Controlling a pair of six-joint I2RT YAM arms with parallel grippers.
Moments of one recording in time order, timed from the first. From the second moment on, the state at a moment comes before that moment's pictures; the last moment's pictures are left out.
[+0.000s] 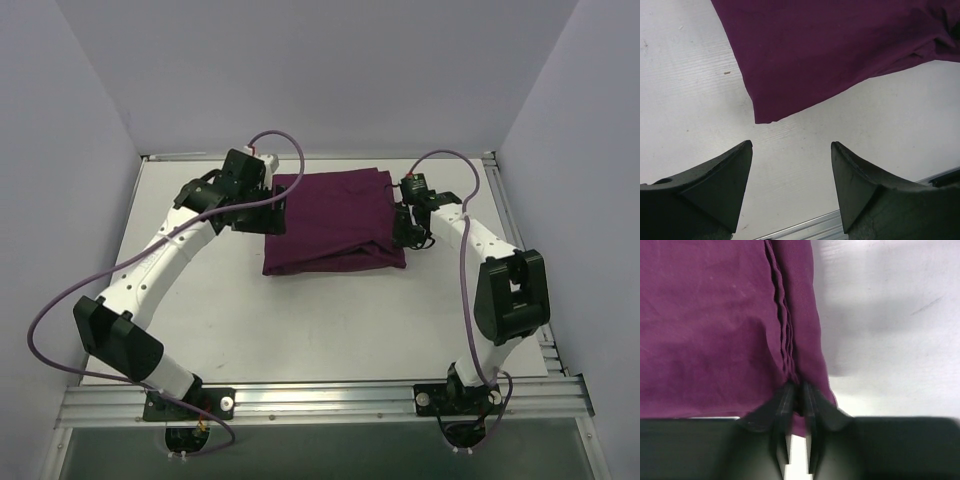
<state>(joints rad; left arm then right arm) -0.51 1.54 1.61 -0.97 -0.01 -0.34 0.27 1.70 1.25 -0.65 0.04 0.42</state>
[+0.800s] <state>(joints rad) -0.89 1.73 1.55 -0.44 -0.11 -0.20 0.23 1.54 1.35 -0.64 -0.33 0.74</state>
